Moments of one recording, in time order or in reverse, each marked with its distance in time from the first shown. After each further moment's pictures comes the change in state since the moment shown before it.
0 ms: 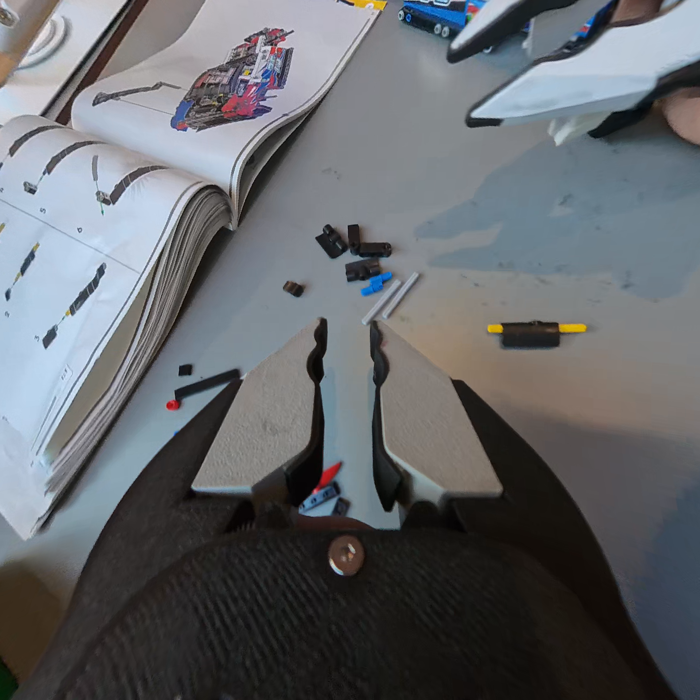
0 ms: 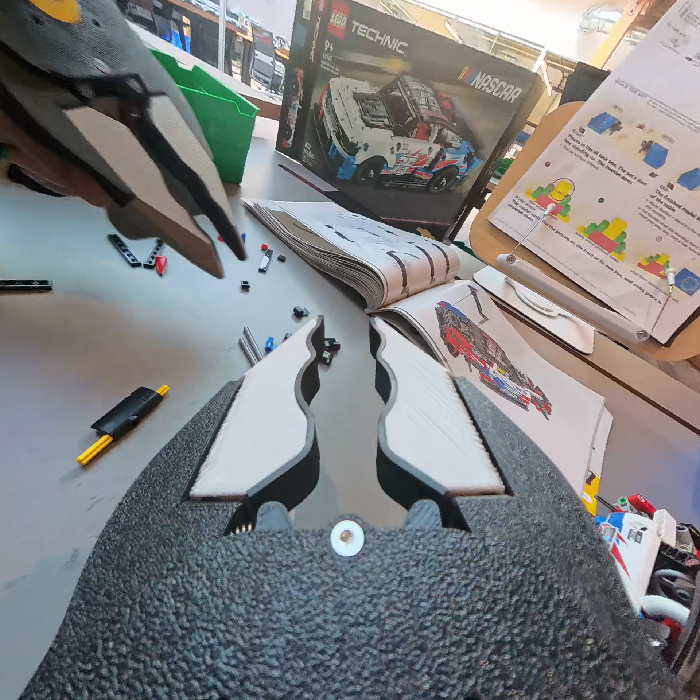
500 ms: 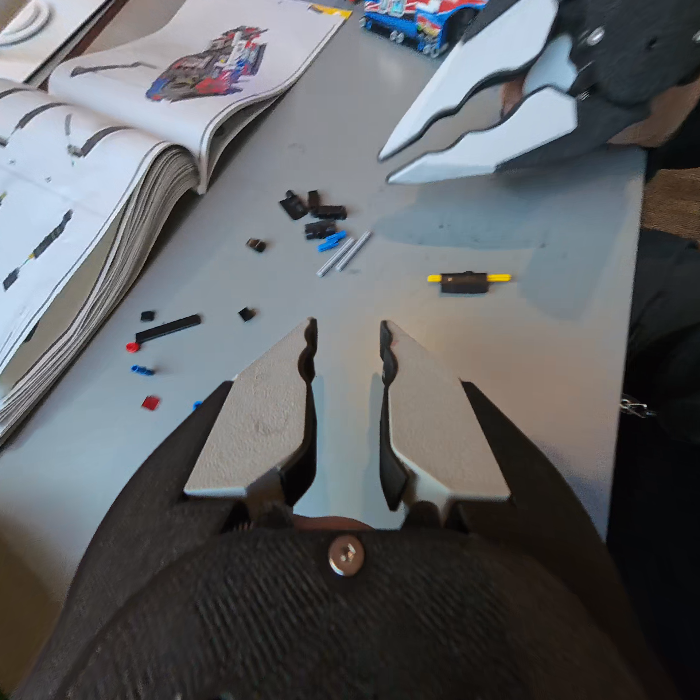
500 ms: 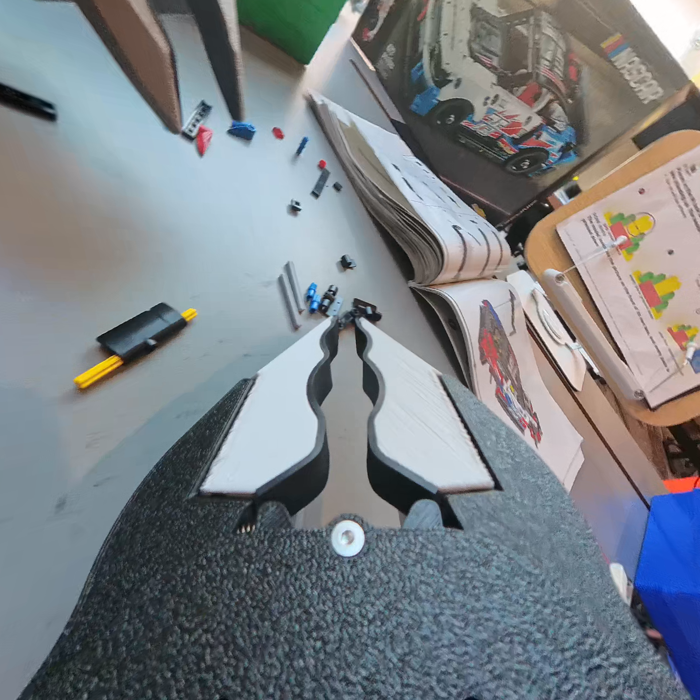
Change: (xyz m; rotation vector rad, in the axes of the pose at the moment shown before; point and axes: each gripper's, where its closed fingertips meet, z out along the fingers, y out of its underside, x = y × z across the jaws) left arm 0.029 0.025 -0.038 0.054 0.040 -0.049; right arm -0.038 0.032 0.017 -0.180 -0.097 -0.322
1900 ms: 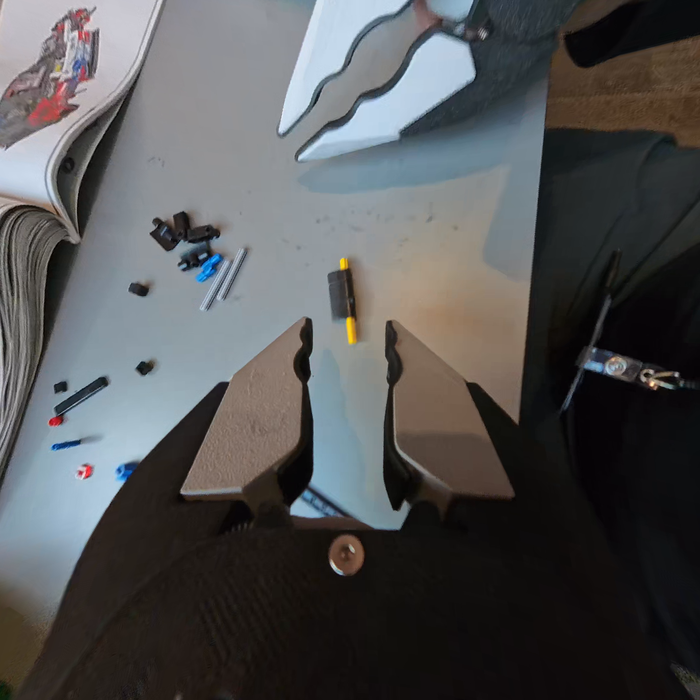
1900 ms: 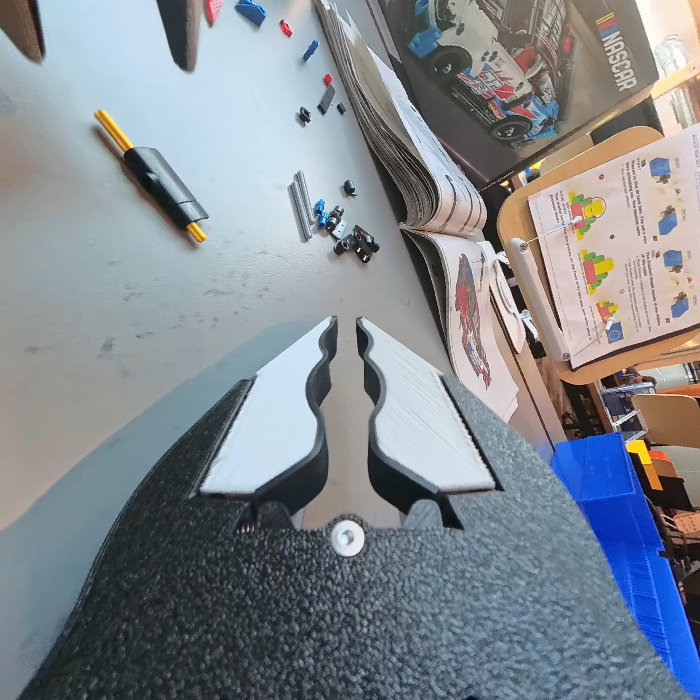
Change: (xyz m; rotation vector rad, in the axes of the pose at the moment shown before) left arm 0.081 0.000 0.020 -0.166 0.064 0.232; right arm -0.010 0.035 -0.038 -0.117 0.082 -0.174
